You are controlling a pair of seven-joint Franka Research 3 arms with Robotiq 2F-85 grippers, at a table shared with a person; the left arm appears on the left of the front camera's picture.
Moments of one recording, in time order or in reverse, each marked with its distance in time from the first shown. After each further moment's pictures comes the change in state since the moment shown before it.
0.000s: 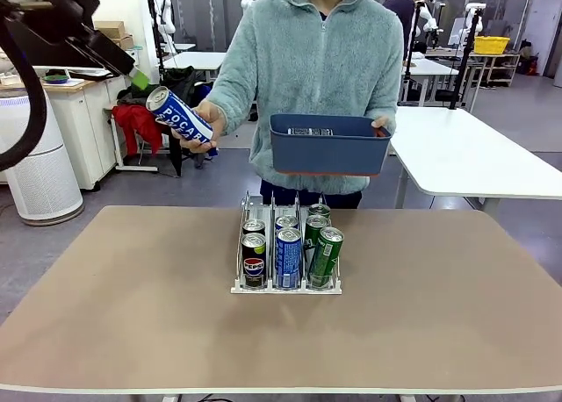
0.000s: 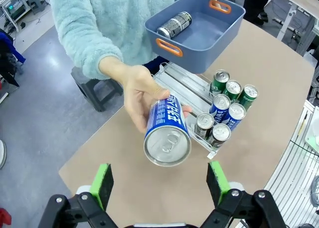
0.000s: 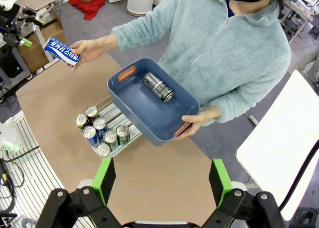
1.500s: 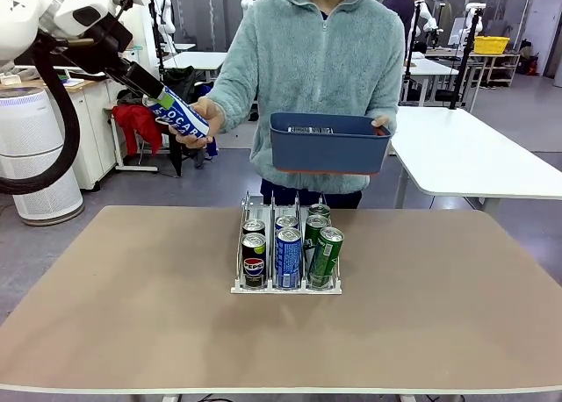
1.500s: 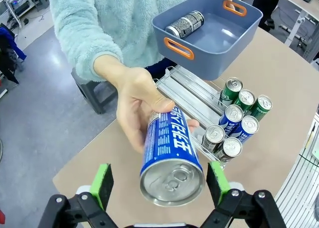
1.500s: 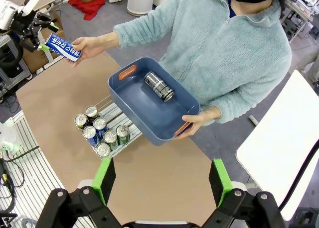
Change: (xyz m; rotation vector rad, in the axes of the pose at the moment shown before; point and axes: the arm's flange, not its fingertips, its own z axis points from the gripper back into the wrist) left arm -0.002 0.011 -0.057 0.009 -0.019 0.038; right arm 0.000 0.000 0.000 0.000 0.000 0.000
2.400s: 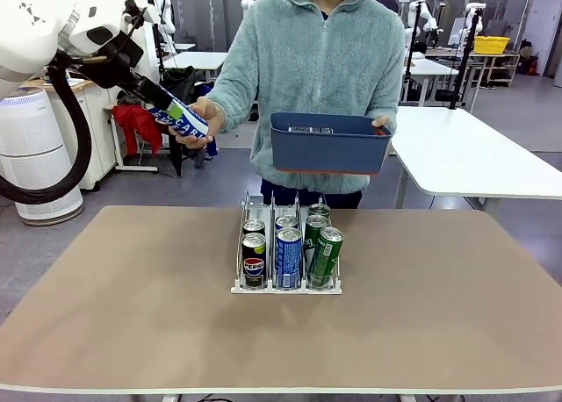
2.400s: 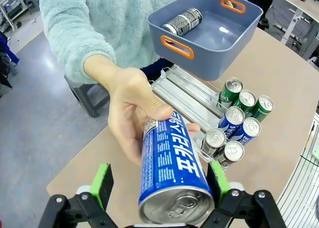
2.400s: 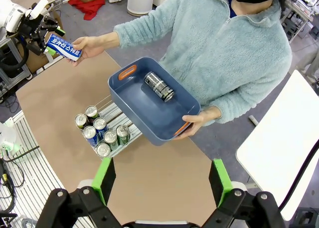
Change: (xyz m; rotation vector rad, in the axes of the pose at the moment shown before) left arm -0.005 0.006 -0.027 -0.033 -0.010 -0.007; right arm 0.000 0.000 0.000 0.000 0.000 0.000
